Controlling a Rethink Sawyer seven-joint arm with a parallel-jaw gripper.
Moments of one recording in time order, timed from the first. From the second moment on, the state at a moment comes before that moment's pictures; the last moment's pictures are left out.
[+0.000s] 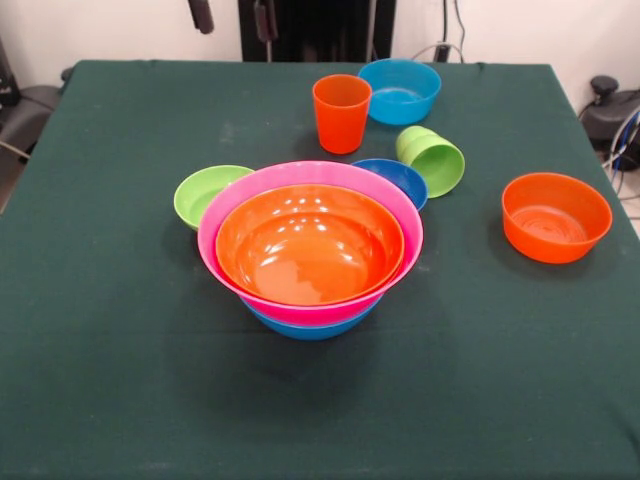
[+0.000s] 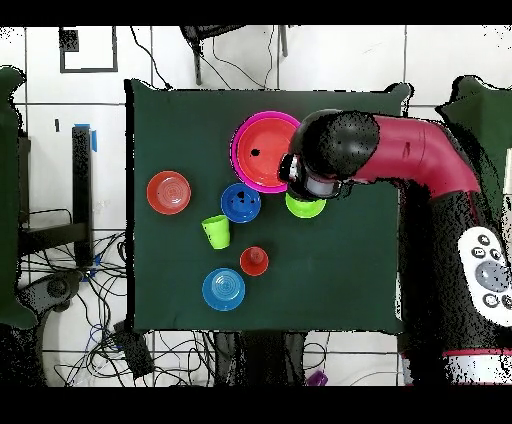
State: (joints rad) arm -0.63 -0.76 0.46 1.42 -0.34 1.20 1.91
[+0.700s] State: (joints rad) arm -0.57 -0.64 0.47 1.32 -0.35 1.19 1.91
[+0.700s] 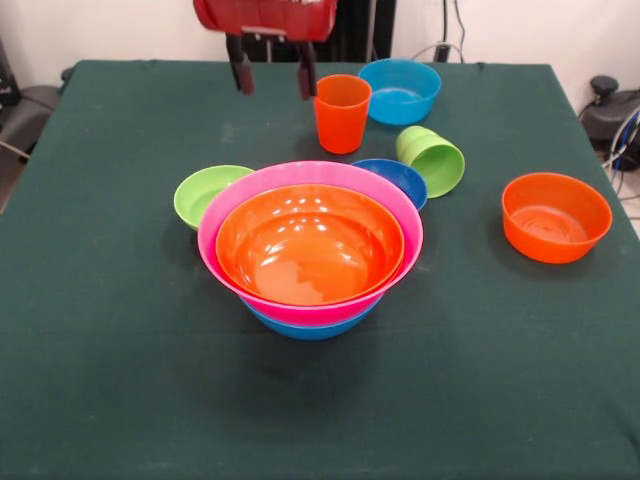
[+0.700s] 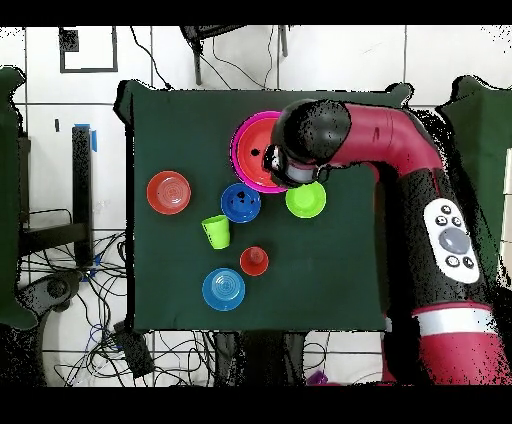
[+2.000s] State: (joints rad) arm -0.52 -0.39 0.54 0.78 -0.42 1.41 1.91
